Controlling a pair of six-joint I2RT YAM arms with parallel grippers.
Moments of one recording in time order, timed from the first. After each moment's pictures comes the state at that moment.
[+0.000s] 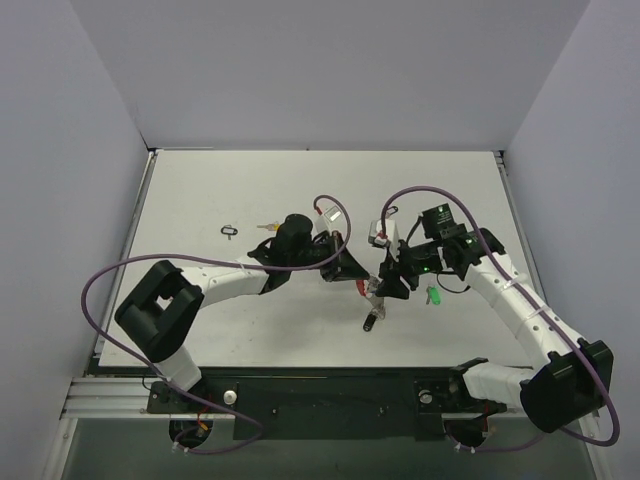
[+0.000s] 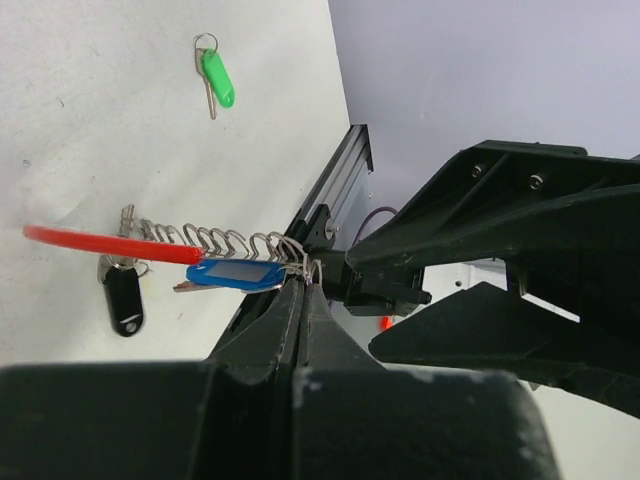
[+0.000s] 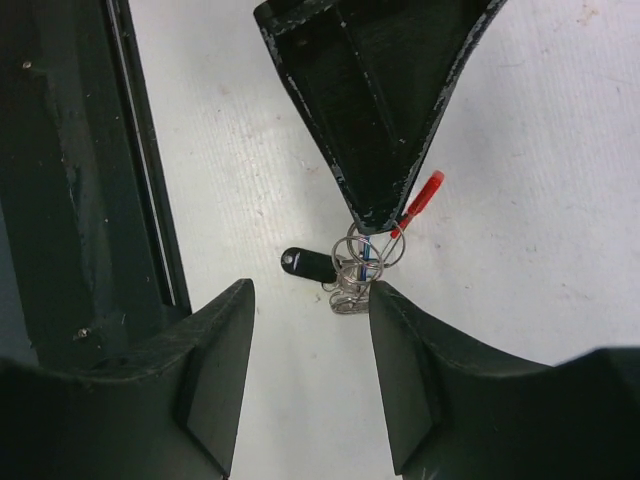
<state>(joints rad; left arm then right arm) -0.76 1.65 0.93 0.37 0.62 -1.09 0.40 1.20 1.02 -0.87 -0.74 -0.74</state>
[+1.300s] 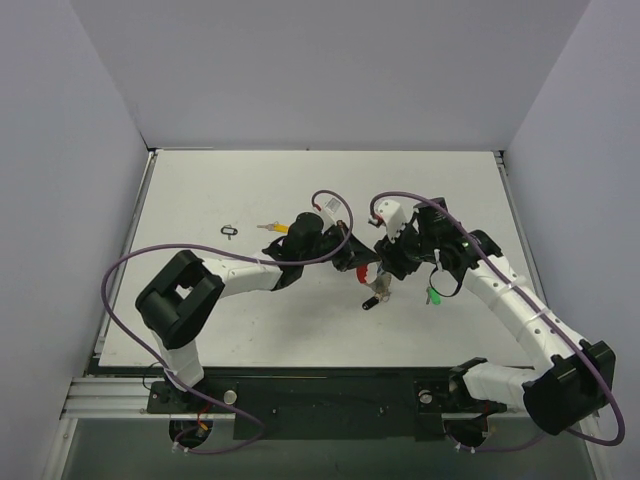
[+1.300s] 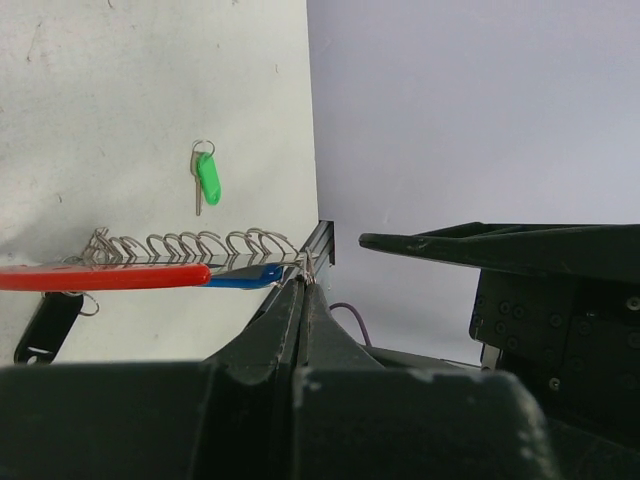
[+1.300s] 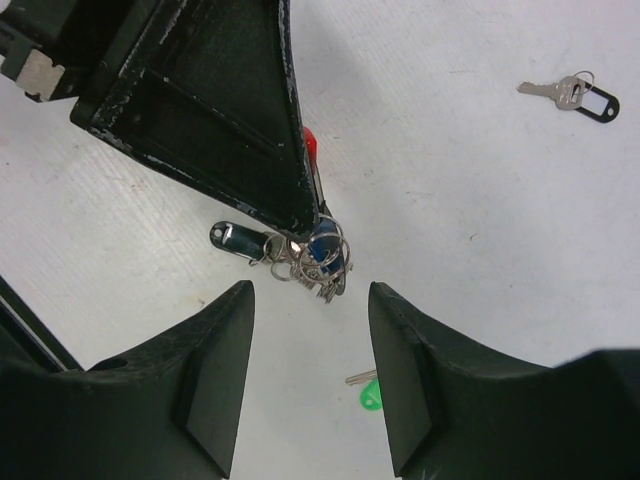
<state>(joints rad) -0.79 1.79 1.00 0.51 0.41 -1.32 0.43 1.18 1.01 -0.68 -0.30 -0.44</state>
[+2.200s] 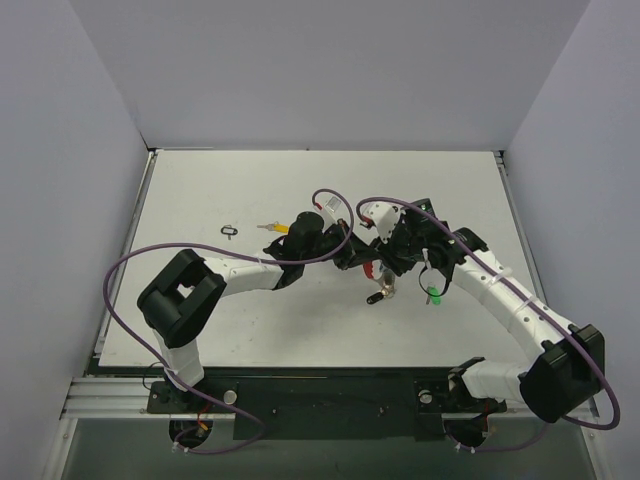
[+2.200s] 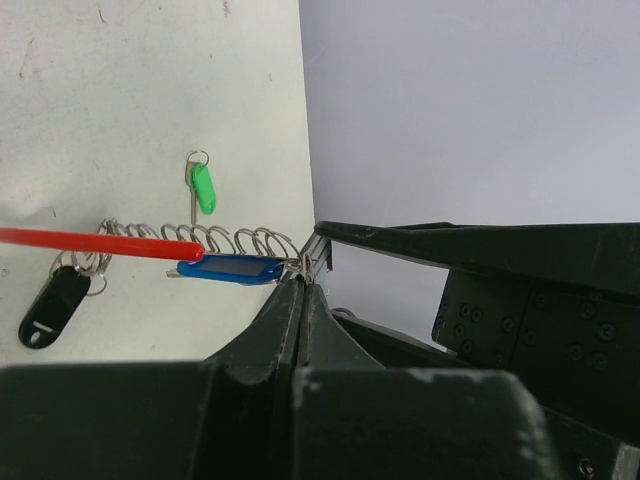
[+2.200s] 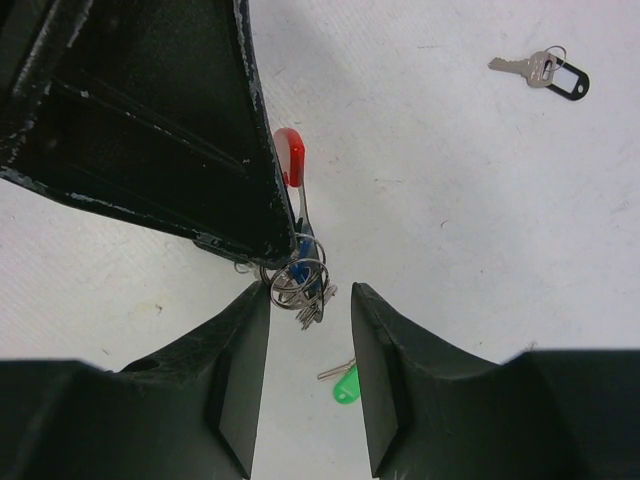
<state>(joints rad) -0.79 1.80 1.01 0.53 0.41 -1.32 0.49 1.25 1.01 -0.64 -0.13 -0.46</state>
